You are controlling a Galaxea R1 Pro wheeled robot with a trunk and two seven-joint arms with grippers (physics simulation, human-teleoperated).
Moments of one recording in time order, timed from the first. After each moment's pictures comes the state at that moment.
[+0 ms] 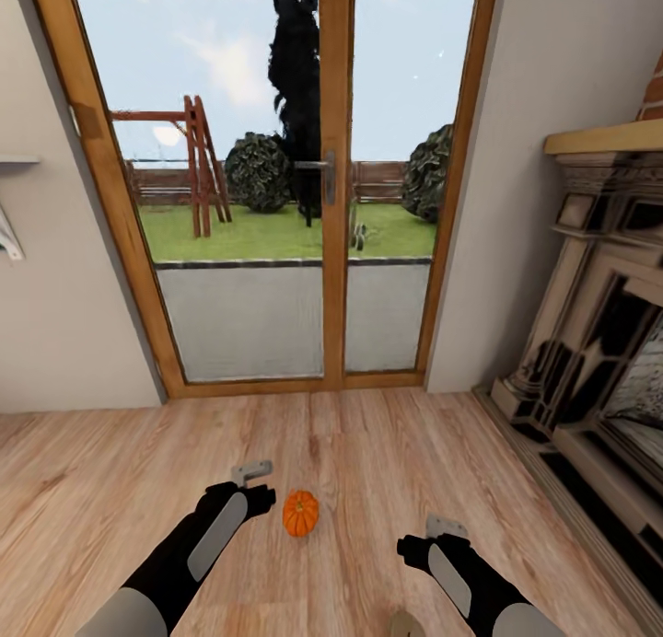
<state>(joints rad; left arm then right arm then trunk) -0.52 0.02 -0.38 -0.93 0.76 0.58 0.57 -0.54 0.02 0.25 -0.45 -0.52 0.36 -0.23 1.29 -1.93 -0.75</state>
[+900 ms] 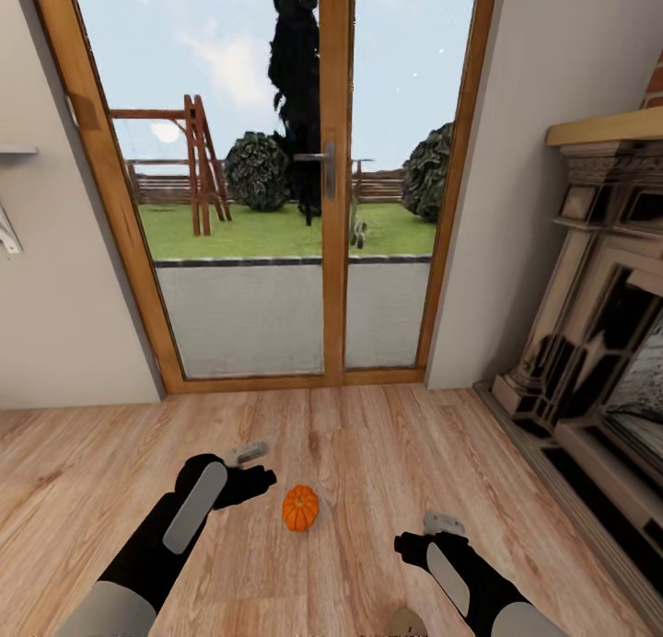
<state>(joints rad) -0.51 0.03 -0.24 -1.12 0.86 0.86 0.56 -0.54 0.02 0.26 -0.46 -0.51 0.36 -0.22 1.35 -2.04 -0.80</state>
